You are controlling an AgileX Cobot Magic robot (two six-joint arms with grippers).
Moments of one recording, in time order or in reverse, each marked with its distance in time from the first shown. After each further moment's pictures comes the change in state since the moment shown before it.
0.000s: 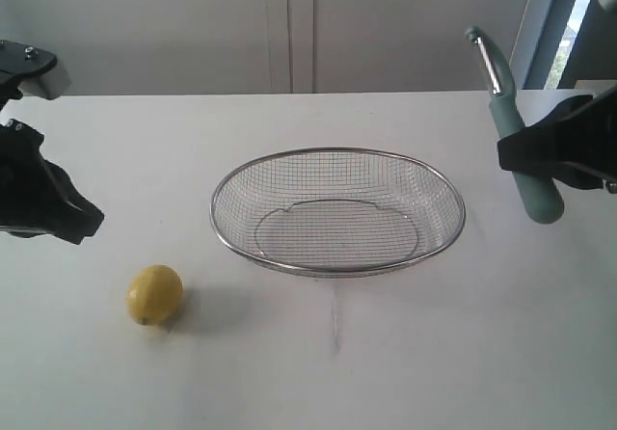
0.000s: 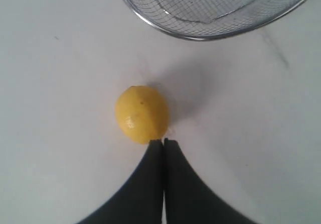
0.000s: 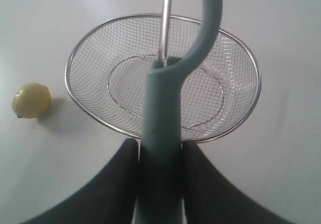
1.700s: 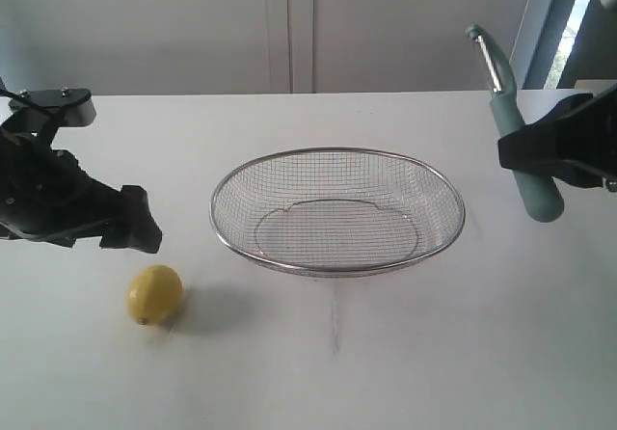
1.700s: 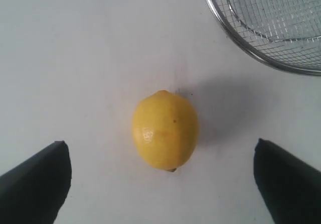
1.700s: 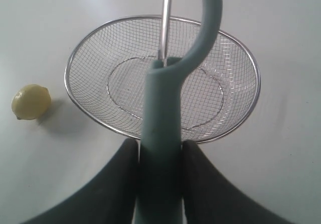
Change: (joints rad) left arm -0.004 0.221 0.000 0.038 -0.144 -0.326; right arm 0.000 0.000 0.000 0.000 -0.004 0.003
